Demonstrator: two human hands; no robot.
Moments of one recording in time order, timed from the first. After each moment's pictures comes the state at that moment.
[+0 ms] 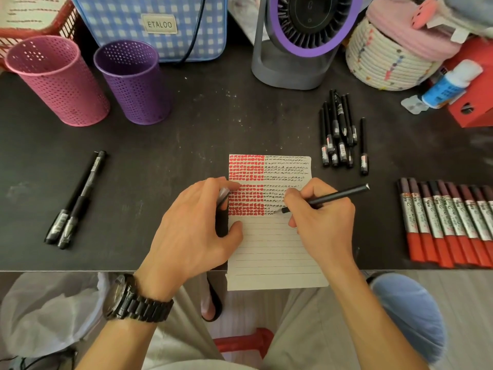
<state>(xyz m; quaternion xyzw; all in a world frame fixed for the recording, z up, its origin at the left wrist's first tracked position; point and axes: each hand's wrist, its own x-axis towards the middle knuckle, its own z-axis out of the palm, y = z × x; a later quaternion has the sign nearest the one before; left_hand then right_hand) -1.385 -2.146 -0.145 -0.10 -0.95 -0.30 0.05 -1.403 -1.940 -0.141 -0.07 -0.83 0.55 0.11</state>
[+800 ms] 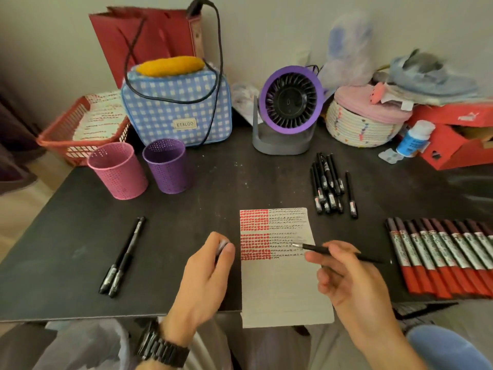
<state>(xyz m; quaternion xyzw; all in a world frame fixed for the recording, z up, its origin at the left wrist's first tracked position) -1.366 -2.147 -0.130 -0.04 -0.86 -0.51 0.06 -1.351 -1.915 -0.096 -0.17 -0.51 0.84 -0.04</state>
